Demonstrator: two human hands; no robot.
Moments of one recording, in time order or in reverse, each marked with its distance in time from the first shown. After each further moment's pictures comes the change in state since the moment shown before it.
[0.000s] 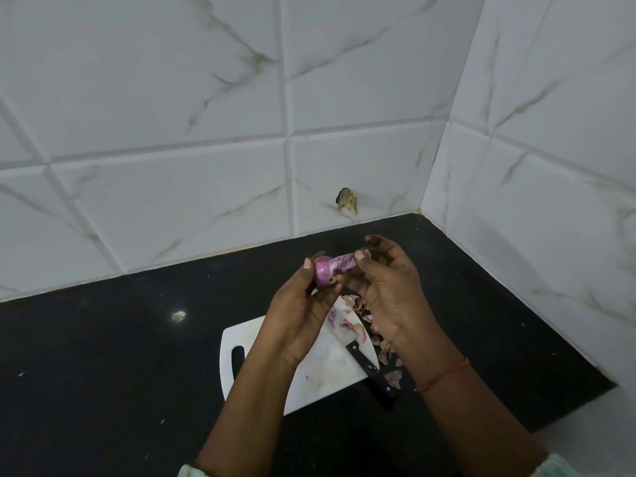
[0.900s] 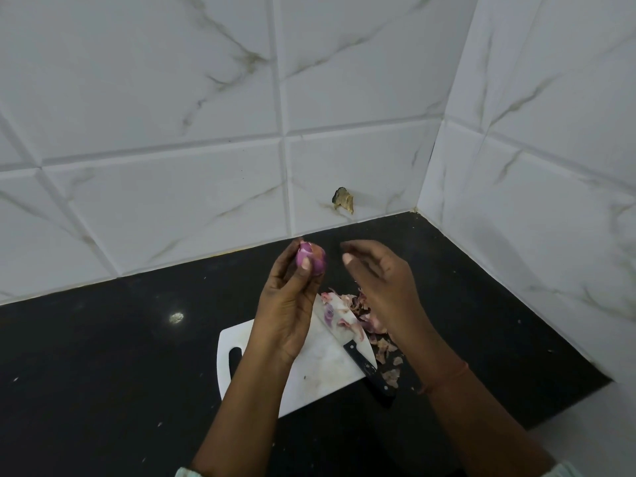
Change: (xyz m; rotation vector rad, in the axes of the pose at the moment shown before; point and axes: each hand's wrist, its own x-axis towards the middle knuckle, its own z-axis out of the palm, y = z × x) left_hand 0.006 -0.001 -0.006 -0.033 -0.097 0.247; right_hand -0.004 0.001 -0.013 -0.820 -0.095 -0.377
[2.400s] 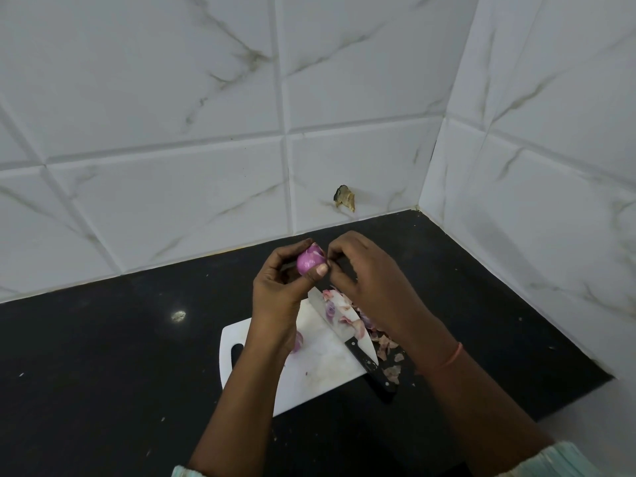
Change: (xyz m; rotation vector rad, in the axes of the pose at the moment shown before) left_hand -0.006 0.009 -0.004 0.540 -0.059 0.328; right_hand 0.010 -0.007 0.005 -0.536 -0.165 -0.478
